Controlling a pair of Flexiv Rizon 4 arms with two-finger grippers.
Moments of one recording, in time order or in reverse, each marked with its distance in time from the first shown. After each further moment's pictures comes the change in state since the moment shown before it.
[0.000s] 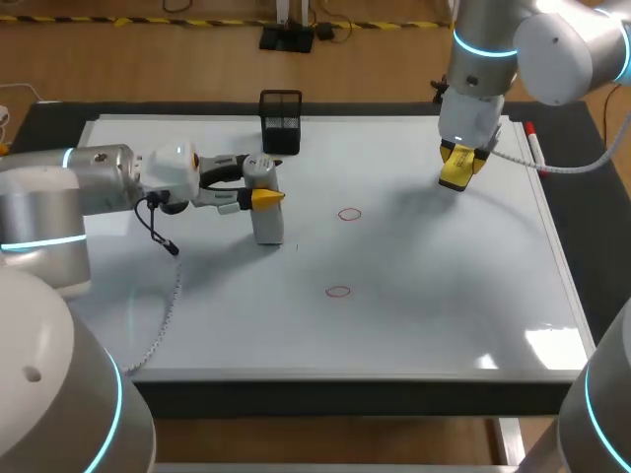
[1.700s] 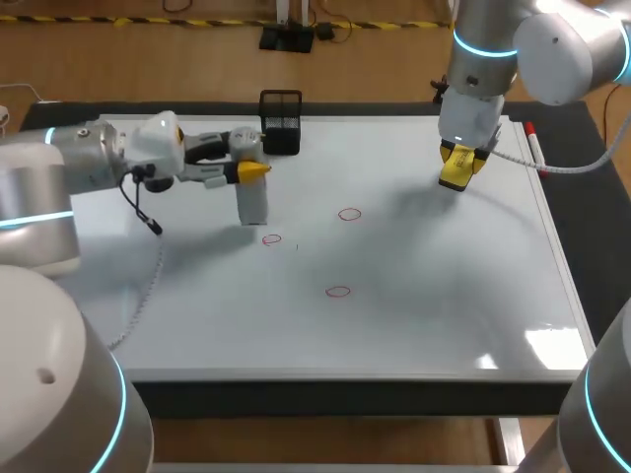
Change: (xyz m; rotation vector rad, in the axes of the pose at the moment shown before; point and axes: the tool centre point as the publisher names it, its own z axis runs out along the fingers) left arm -0.043 -0.028 -0.026 -0.005 -0.074 -0.040; right arm 0.000 0.000 0.000 0.000 0.000 0.000
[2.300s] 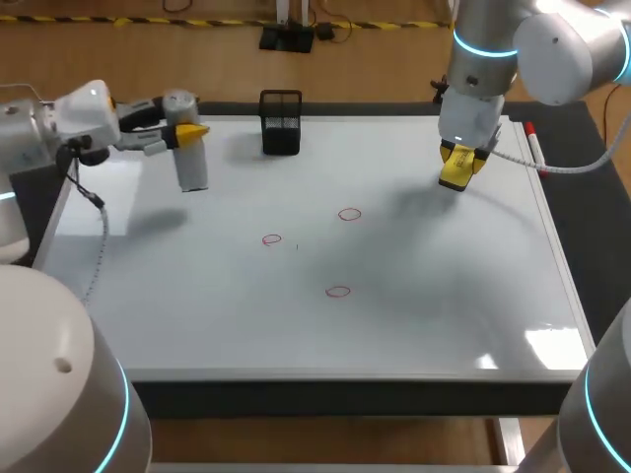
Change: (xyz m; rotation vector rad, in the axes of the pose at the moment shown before) left arm -0.059 -0.037 -0.091 -0.031 -0.166 0.062; right arm 0.000 0.000 0.000 0.000 0.000 0.000
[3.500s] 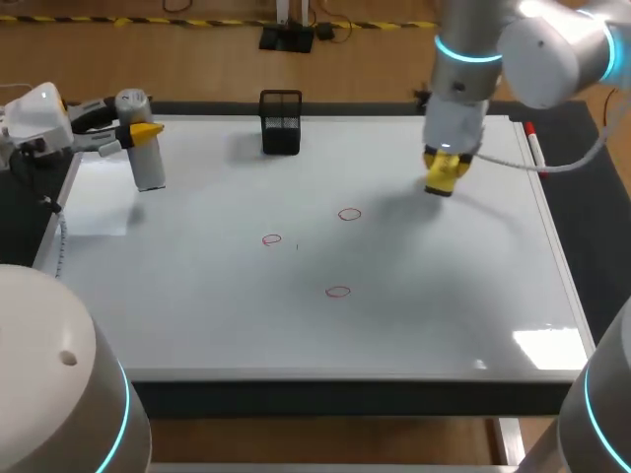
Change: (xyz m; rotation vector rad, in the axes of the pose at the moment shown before) left arm -0.025 0.003 -0.060 -0.015 -0.080 0.010; right arm -0.031 0.038 -0.003 -0.001 0.004 -0.162
